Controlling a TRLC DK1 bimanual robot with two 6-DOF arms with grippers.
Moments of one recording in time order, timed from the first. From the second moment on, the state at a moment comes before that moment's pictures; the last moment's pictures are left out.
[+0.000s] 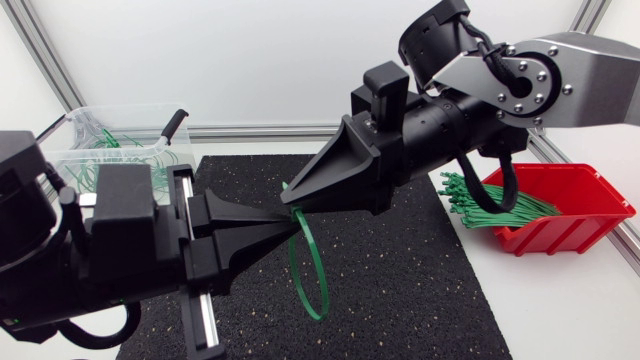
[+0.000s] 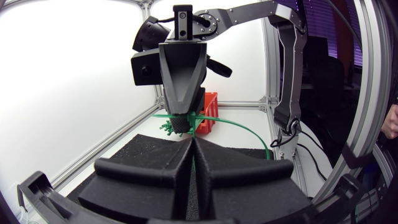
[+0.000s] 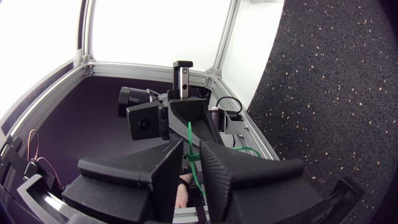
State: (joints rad) left arm -0.79 0.86 0.56 0.11 0.38 0.21; right arm 0.54 1.51 1.22 -0.64 -1.28 0.54
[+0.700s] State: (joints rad) left arm -0.80 0.83 0.55 0.08 0.38 0.21; right arm 0.54 1.49 1.23 -0.64 -1.24 0.53
